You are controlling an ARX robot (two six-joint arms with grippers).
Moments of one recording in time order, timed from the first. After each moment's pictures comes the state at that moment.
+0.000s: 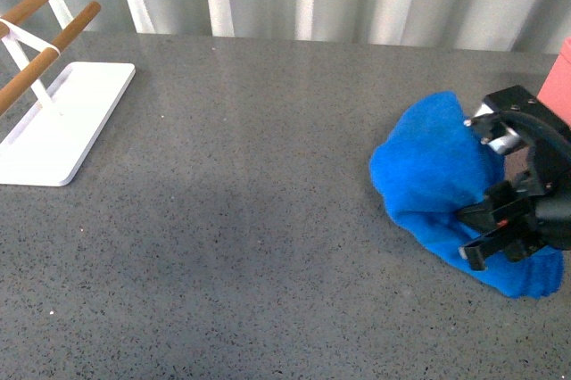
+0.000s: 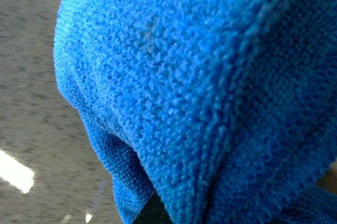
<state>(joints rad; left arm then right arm) 0.00 0.00 0.02 0.00 0.00 0.00 0.07 1.95 0.65 0.37 -0.25 -0.33</state>
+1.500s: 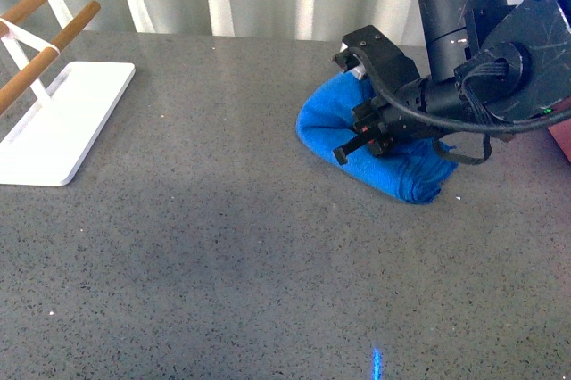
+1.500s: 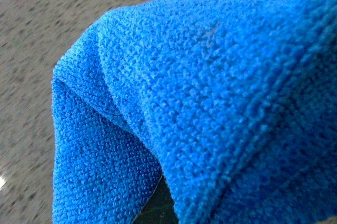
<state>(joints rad) 0.00 0.00 0.02 0.00 0.00 0.00 0.30 2.32 1.22 0.26 -0.26 -0.35</state>
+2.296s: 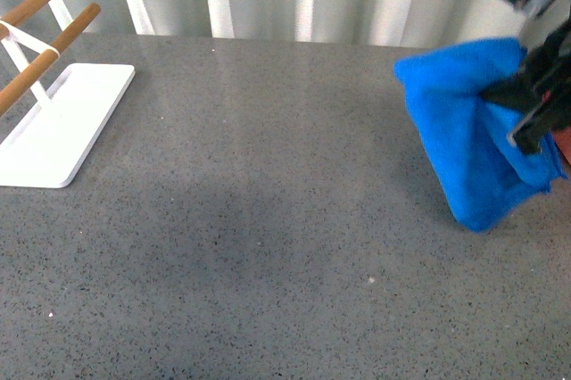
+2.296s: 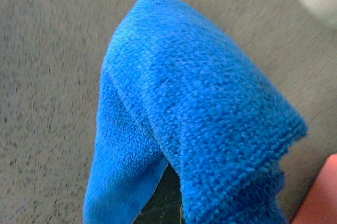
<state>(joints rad) 0.00 0.00 0.02 0.00 0.00 0.00 0.08 1.78 0.90 0.12 -0.31 -0.63</state>
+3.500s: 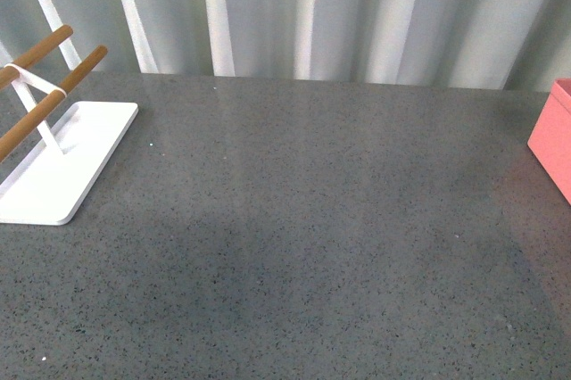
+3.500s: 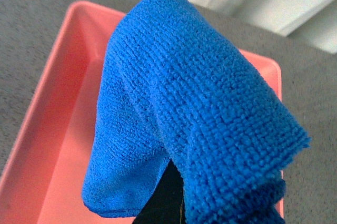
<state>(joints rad) 0.00 0.00 0.02 0.00 0.00 0.00 -0.49 1.84 1.19 -0.05 -0.29 -0.60</state>
